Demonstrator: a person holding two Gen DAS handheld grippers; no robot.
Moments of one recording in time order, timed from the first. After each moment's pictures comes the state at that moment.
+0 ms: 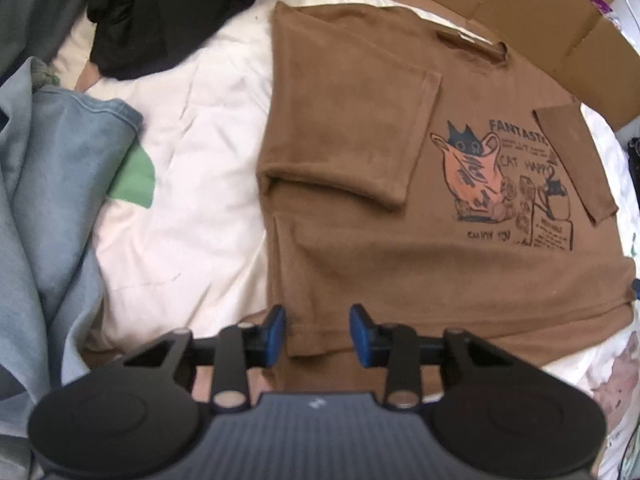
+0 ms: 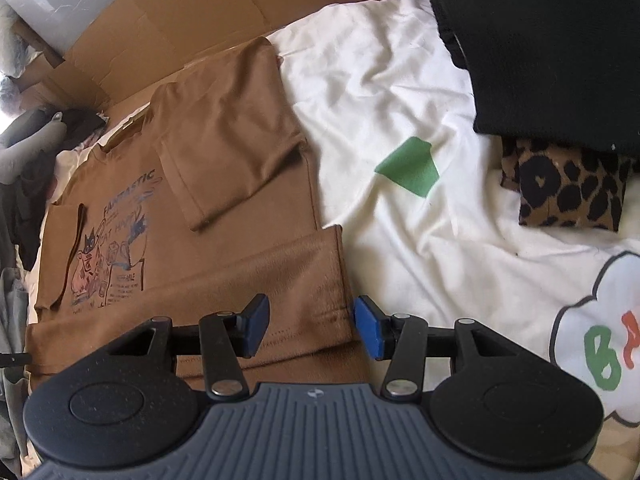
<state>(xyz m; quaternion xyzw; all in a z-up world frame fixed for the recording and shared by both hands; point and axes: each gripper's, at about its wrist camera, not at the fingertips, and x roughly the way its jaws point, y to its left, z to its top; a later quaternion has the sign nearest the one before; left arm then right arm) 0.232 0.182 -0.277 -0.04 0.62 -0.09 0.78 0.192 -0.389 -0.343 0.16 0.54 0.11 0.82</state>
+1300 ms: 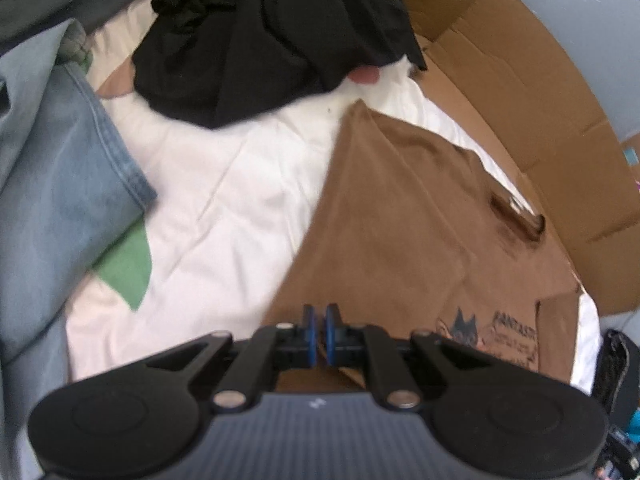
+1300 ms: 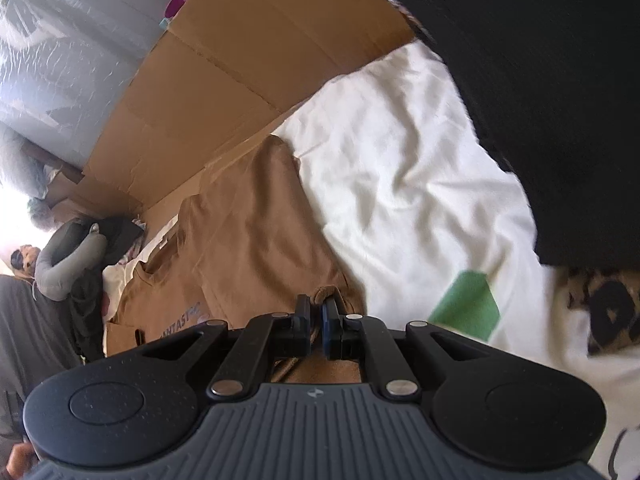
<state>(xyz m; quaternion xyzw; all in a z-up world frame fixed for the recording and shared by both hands) 0.329 0.228 -0.274 -0.23 0.57 0.00 0.79 0.278 -0.409 -0.339 0.30 0.47 0.13 0.82</state>
